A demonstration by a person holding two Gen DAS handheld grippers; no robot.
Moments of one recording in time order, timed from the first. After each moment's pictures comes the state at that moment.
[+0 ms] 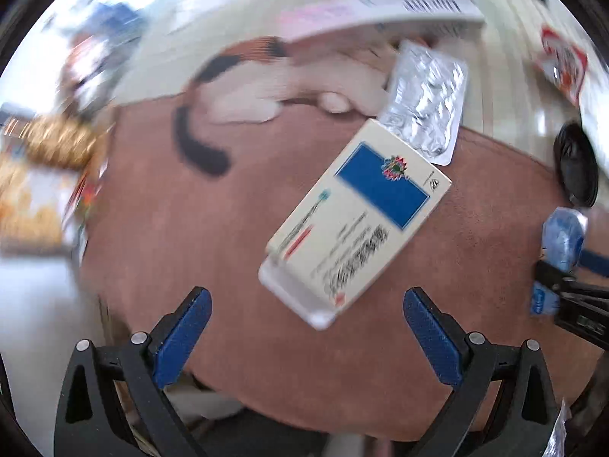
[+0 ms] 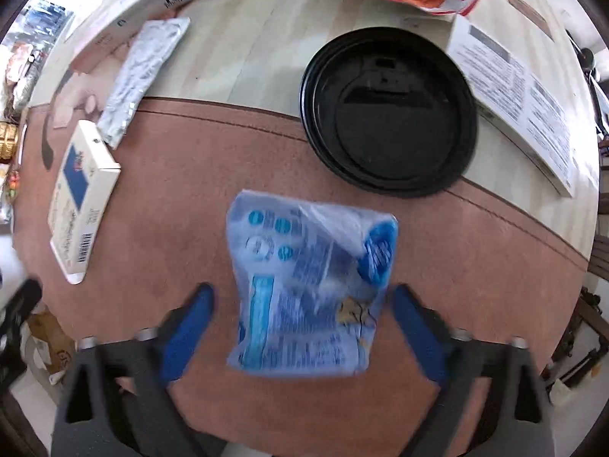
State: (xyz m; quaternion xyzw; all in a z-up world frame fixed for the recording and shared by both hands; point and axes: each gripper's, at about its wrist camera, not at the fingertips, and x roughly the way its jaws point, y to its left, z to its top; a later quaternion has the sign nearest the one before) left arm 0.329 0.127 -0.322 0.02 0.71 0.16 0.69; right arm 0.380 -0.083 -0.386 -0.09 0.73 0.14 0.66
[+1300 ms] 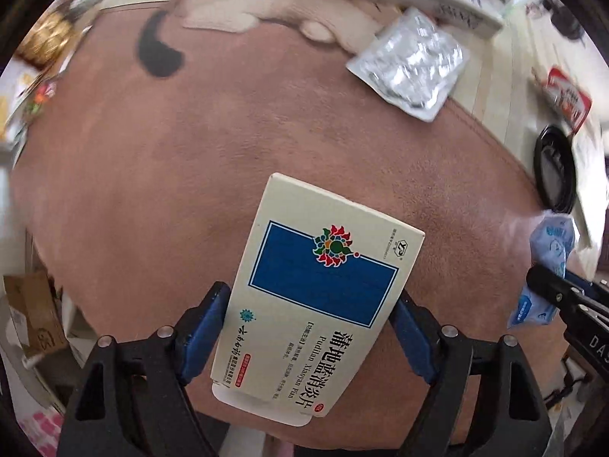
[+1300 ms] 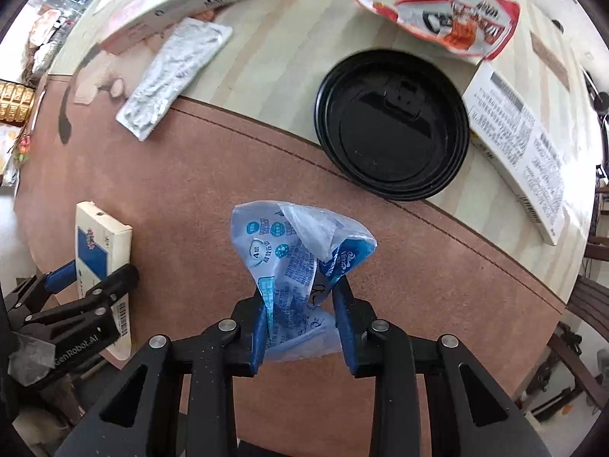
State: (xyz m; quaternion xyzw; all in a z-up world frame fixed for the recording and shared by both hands) left arm 0.278 0.120 -0.331 -0.19 0.69 0.19 0.68; right arm 0.388 -0.063 -0.365 -0.13 0.71 0.19 0.66
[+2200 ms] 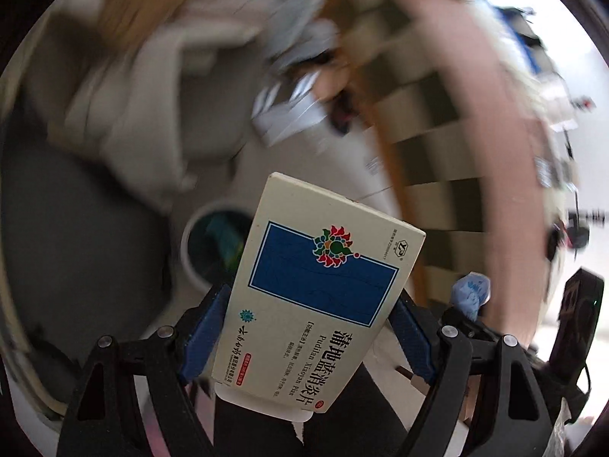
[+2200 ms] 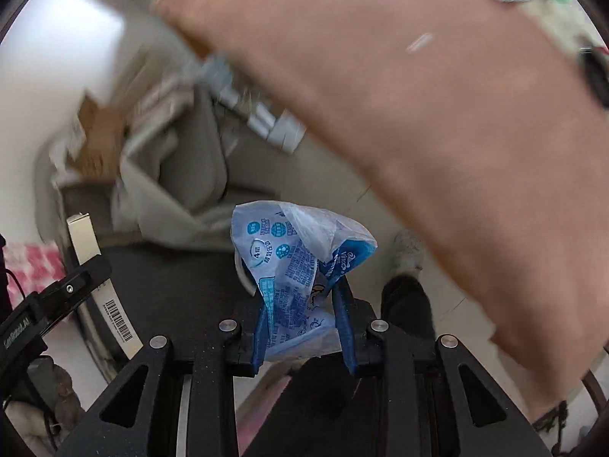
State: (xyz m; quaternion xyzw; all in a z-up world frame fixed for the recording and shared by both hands) left arm -0.170 0.175 -0.361 -0.52 0.51 0.33 0.60; right arm 0.032 0.030 -0.380 -0.23 0.70 0.37 0.56
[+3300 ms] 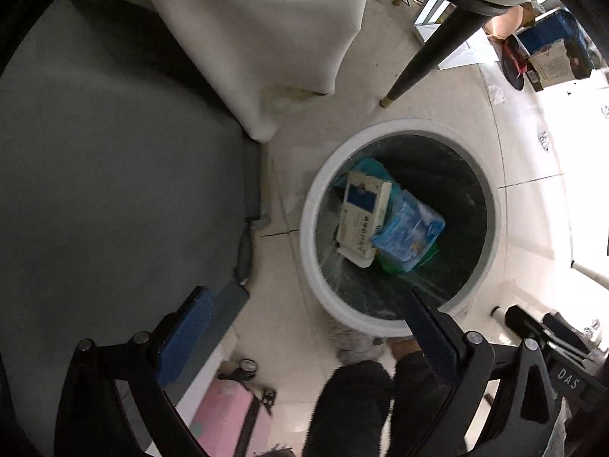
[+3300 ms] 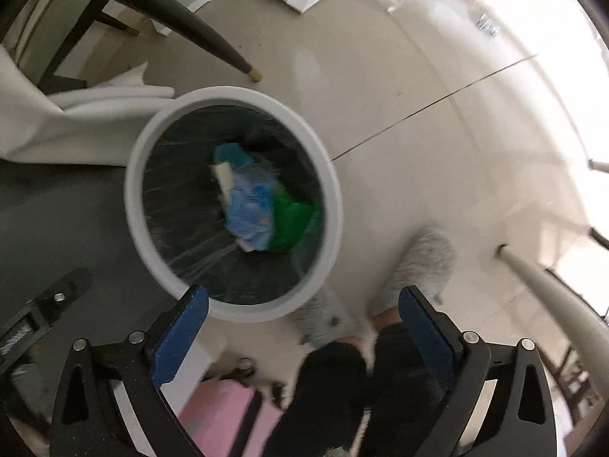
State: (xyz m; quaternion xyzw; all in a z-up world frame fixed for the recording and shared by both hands) left arm -0.290 0.172 -0.692 -0.47 0.61 0.43 0.47; right arm -0.093 0.076 -0.771 -0.38 0.70 0.34 0.50
